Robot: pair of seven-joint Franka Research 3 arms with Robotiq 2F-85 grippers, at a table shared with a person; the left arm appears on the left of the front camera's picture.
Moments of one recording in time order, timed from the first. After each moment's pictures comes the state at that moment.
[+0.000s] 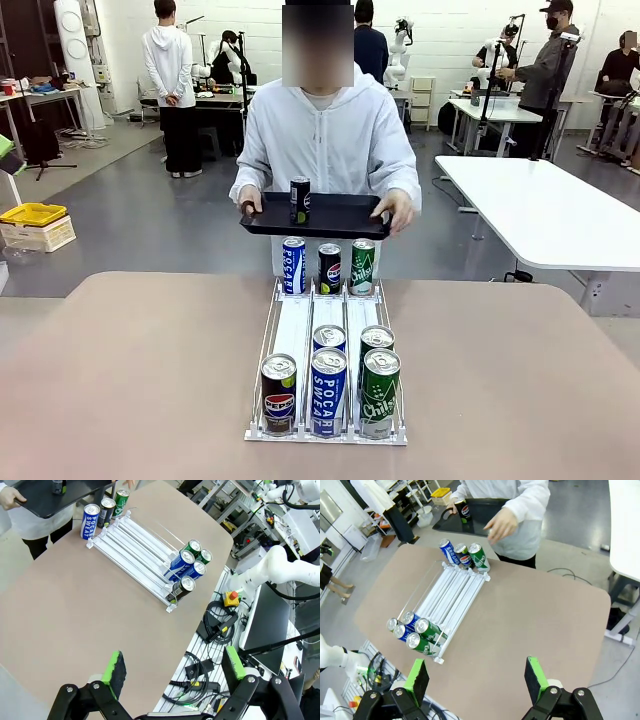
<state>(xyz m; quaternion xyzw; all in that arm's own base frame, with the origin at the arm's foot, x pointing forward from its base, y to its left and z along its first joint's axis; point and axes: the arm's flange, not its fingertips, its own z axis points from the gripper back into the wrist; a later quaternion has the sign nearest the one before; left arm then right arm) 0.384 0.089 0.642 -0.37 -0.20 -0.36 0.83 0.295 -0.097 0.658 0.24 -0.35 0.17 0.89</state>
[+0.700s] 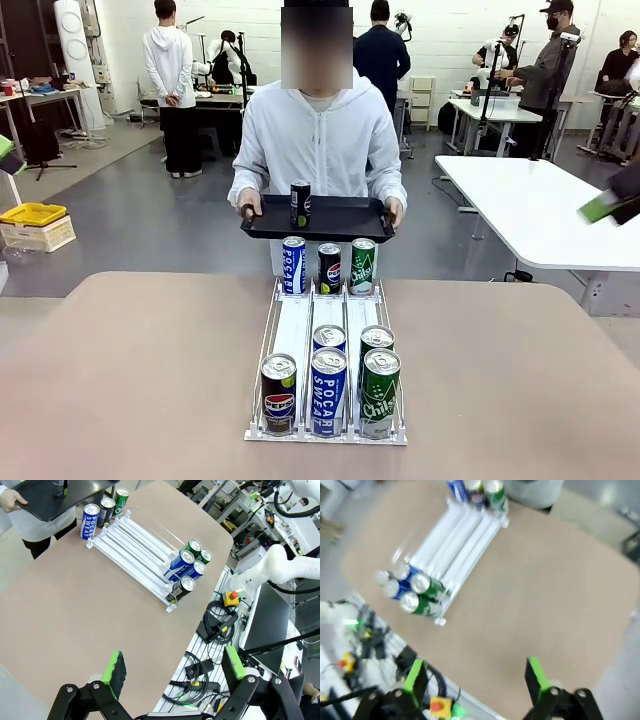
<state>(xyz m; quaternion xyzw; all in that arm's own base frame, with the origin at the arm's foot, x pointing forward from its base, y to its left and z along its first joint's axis) 0.384 0.088 0.643 -0.37 -0.20 -0.36 0.83 0.346 0.032 0.610 0.17 -0.17 0.25 0.94</state>
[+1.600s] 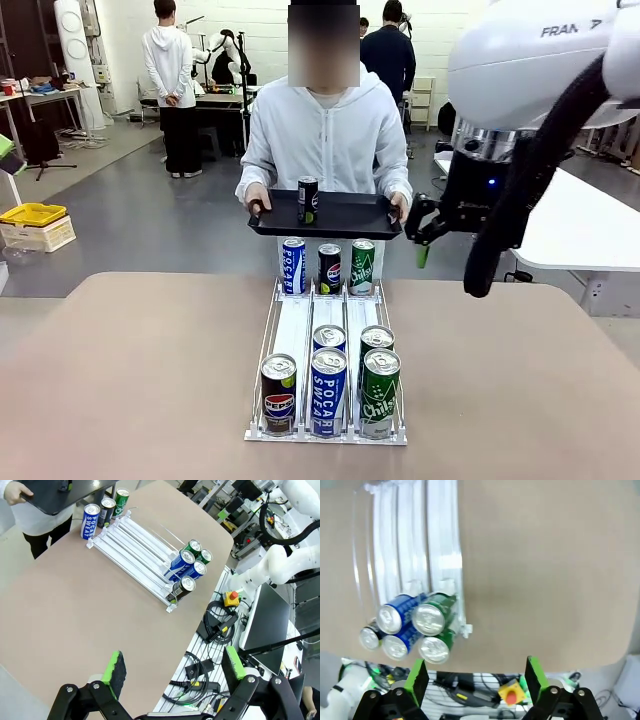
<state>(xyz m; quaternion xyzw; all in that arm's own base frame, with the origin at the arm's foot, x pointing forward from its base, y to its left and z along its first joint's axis) 0.384 0.089 0.643 -0.37 -0.20 -0.36 0.83 0.393 0.226 0.556 0.05 -0.03 -0.01 1.00</state>
